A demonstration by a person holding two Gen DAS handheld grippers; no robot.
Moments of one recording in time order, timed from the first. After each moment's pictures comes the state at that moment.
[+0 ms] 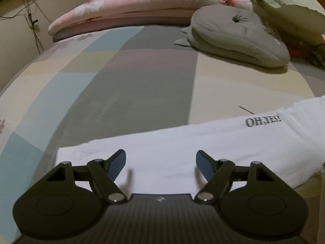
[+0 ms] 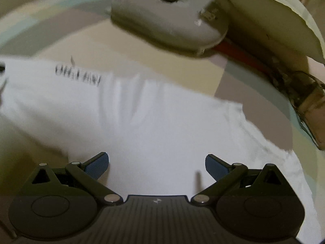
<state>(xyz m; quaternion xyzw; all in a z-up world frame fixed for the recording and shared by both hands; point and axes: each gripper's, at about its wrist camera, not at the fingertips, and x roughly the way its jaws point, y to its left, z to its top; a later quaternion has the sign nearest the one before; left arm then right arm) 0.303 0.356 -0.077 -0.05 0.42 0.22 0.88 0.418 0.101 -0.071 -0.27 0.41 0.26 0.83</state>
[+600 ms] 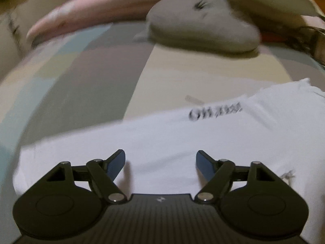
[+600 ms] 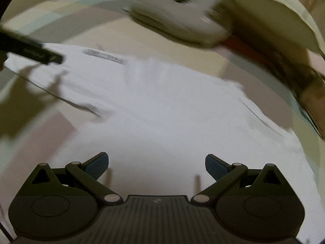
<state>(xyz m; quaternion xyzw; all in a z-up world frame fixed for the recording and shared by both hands) 0.329 0.288 -0.093 -0.05 0.44 0.19 0.88 0.399 0.030 -0.047 -0.25 0.43 0.29 0.82</state>
